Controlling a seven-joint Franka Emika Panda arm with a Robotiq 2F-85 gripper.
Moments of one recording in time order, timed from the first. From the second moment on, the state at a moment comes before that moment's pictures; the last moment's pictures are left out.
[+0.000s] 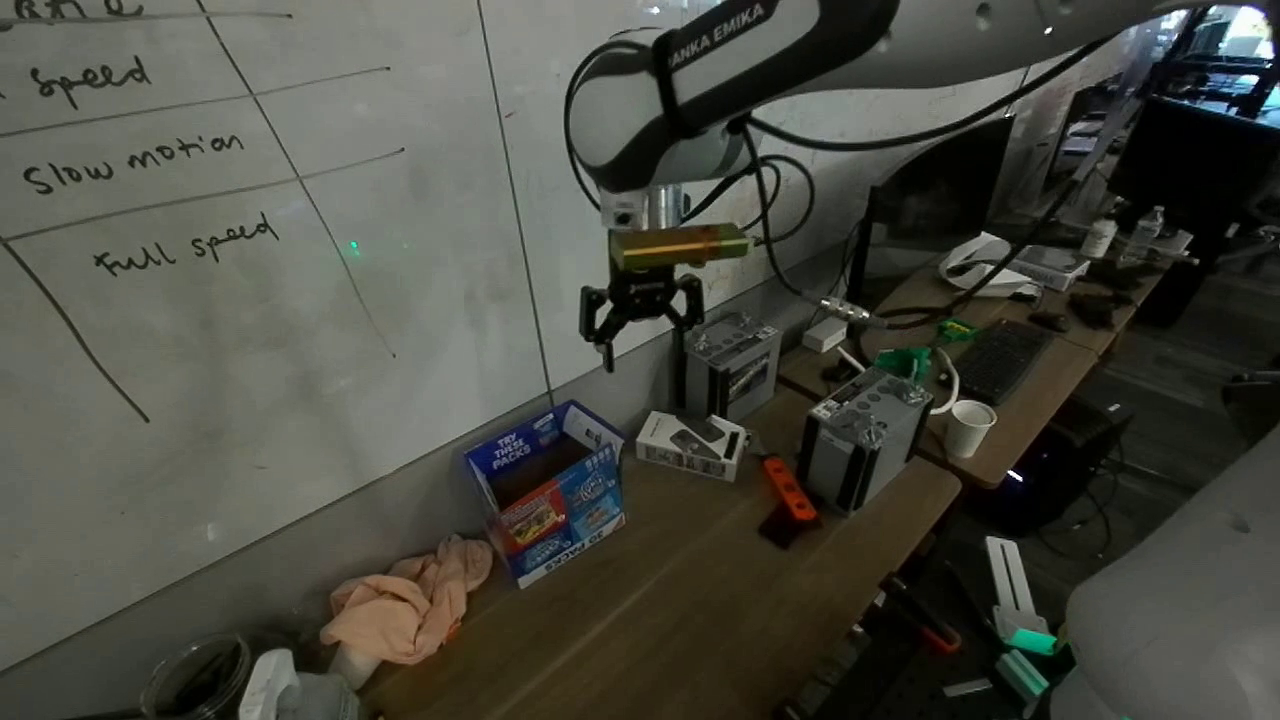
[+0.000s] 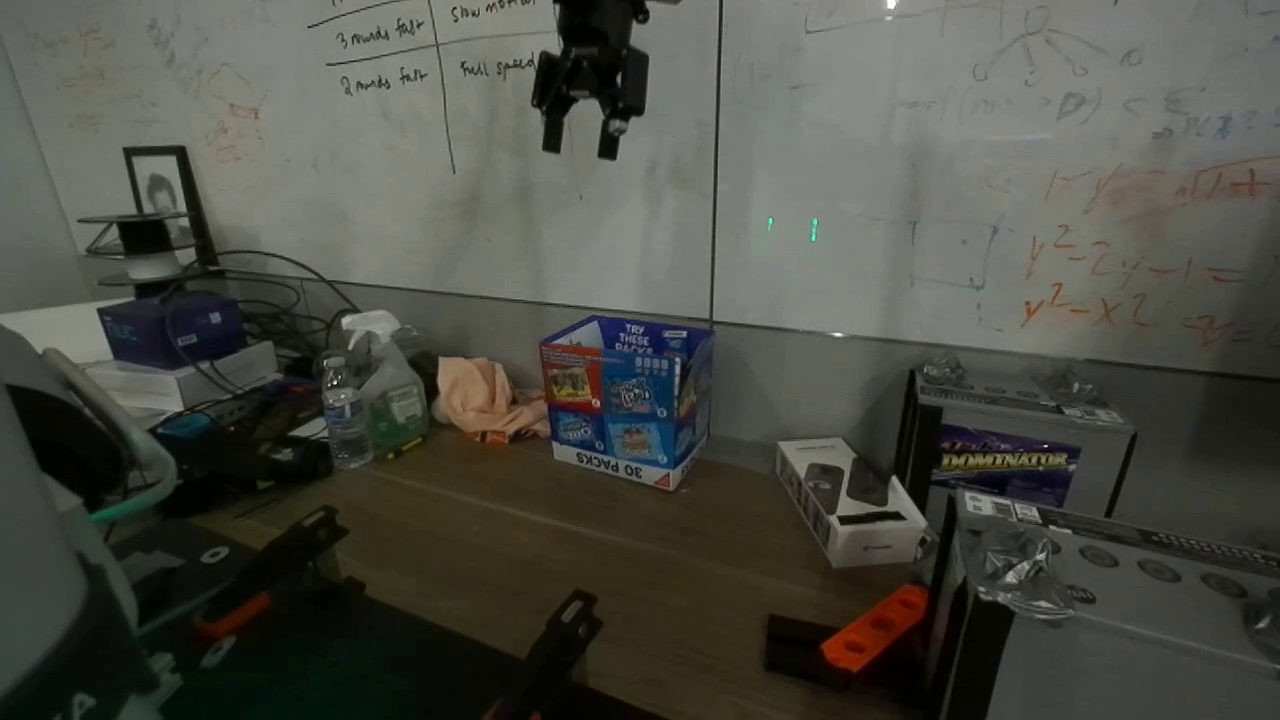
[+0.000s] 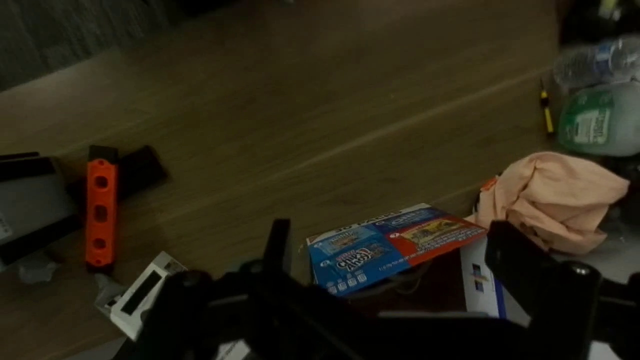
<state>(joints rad) -0.45 0.04 0.53 -1.98 0.11 1.89 0.33</state>
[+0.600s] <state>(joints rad) -0.22 -0.38 -0.02 -2.16 0.10 1.52 -0.24</state>
